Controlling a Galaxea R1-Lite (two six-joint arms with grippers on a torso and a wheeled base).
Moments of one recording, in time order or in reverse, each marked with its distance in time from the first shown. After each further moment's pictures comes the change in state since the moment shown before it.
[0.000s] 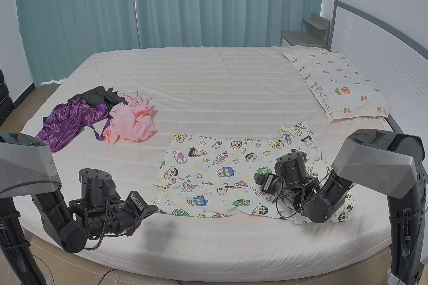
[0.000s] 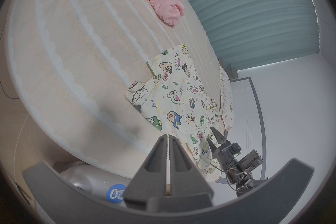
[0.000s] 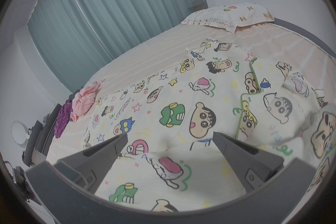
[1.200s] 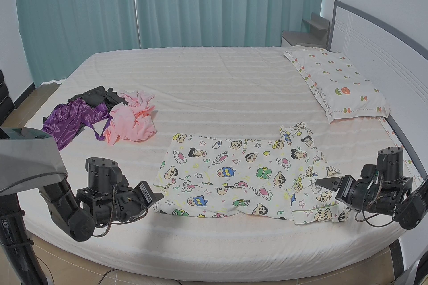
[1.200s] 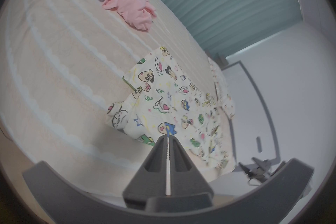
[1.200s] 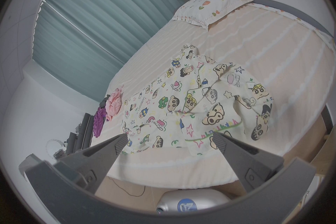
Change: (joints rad) left arm 0.021 0.047 -0.174 0.127 -0.030 0.292; right arm -0.313 -0.655 0.671 -0.015 0.502 0.033
